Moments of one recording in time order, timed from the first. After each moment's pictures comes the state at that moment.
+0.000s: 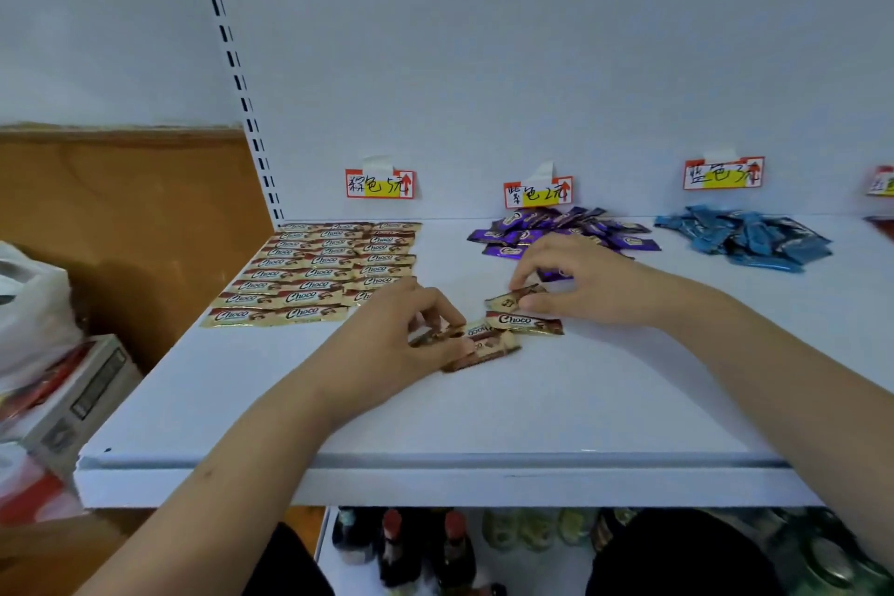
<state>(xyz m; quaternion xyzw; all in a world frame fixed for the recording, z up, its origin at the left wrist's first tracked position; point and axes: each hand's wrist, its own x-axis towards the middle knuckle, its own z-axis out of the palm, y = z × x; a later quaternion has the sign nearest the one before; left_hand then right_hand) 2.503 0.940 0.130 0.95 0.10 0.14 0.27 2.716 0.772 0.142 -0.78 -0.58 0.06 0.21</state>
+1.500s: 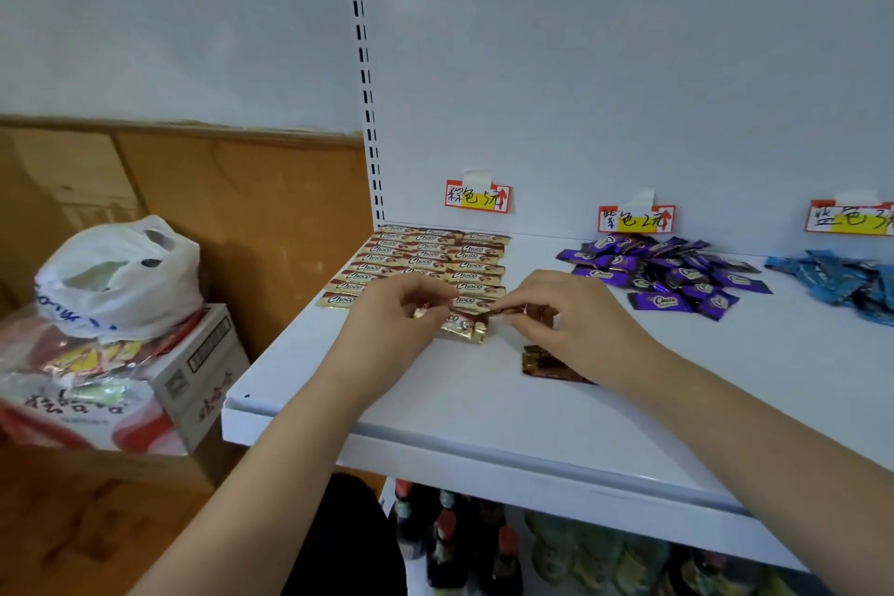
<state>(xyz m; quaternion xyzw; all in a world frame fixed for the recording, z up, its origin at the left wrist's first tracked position) 2.454 0.969 0.134 0.81 0.27 0.32 0.42 2.633 0.838 0.129 -0.70 -0.63 -0.04 0.32</state>
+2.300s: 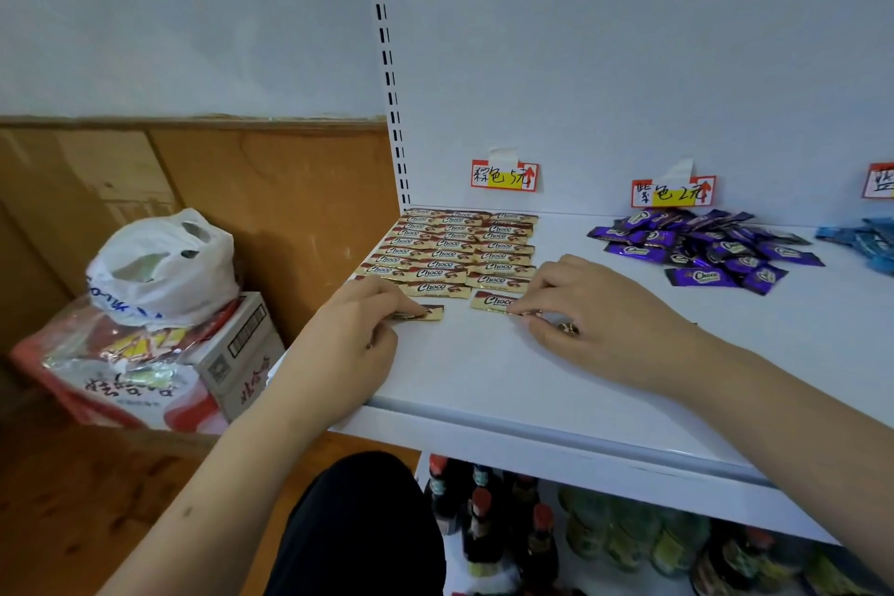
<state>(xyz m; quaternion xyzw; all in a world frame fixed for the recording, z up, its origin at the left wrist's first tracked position) 2.390 0.994 0.120 0.92 0.24 0.25 0.16 2.613 0.834 0.130 -0.68 -0.70 -0.11 0.21</state>
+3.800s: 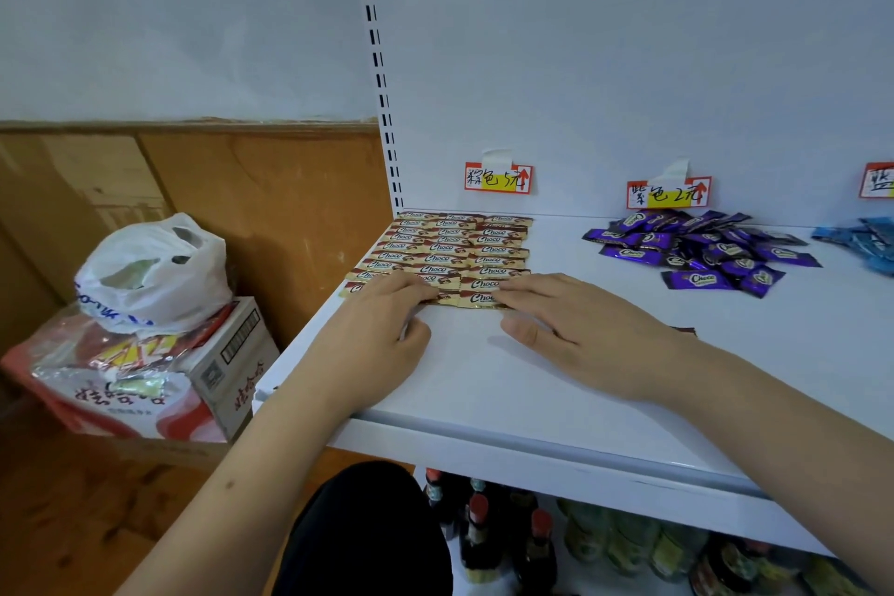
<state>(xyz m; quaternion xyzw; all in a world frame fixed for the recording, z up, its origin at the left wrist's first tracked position) 2.425 0.995 0.125 0.95 0.22 0.20 0.10 2.617 0.840 0.124 -0.74 -0.66 0.02 0.13</state>
